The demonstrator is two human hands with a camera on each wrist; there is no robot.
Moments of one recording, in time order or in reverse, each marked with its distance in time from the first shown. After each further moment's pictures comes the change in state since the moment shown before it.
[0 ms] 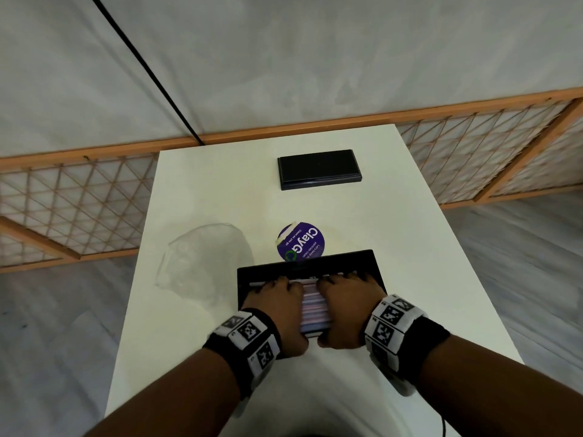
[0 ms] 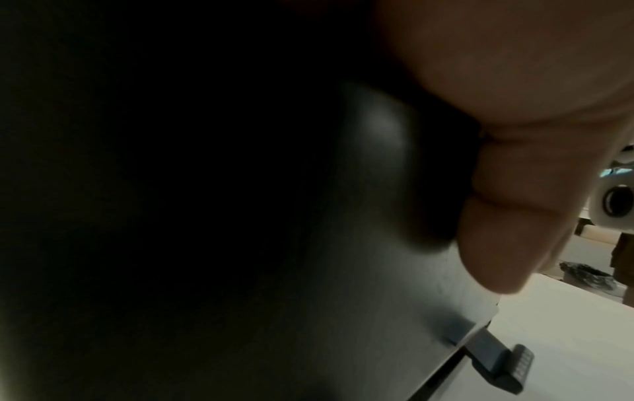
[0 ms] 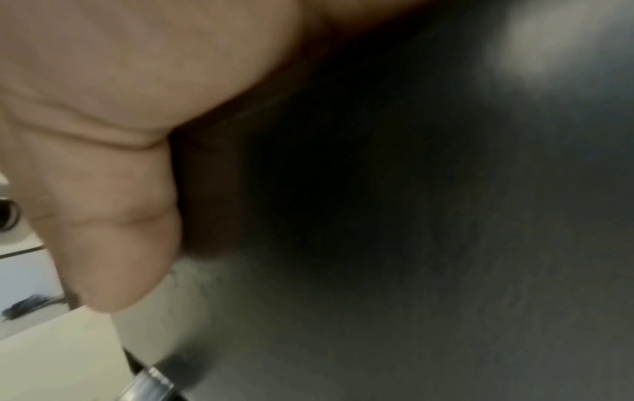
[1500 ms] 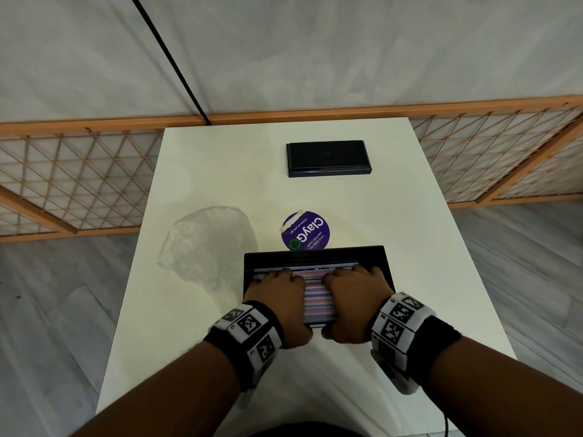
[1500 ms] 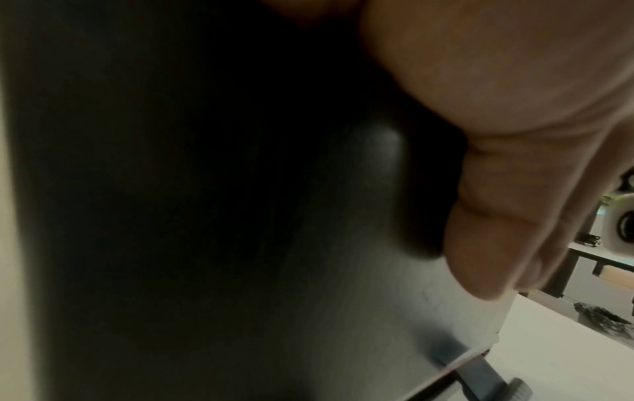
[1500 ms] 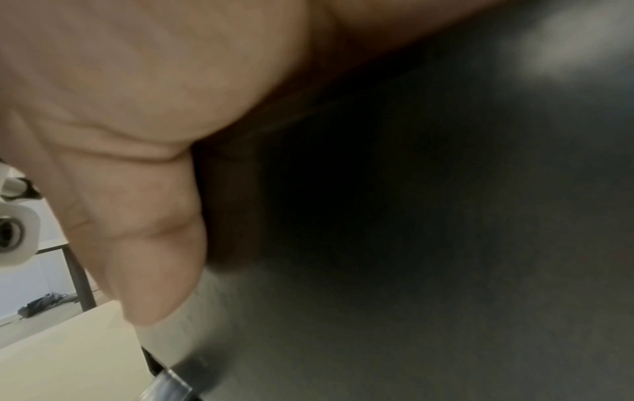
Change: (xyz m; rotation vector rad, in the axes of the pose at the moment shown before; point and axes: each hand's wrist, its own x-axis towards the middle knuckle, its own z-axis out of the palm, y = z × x) left_hand -0.004 -0.003 0.008 -0.114 0.055 -0.035; right_hand -0.001 -0.007 -0.004 -0.004 -0.063 0.036
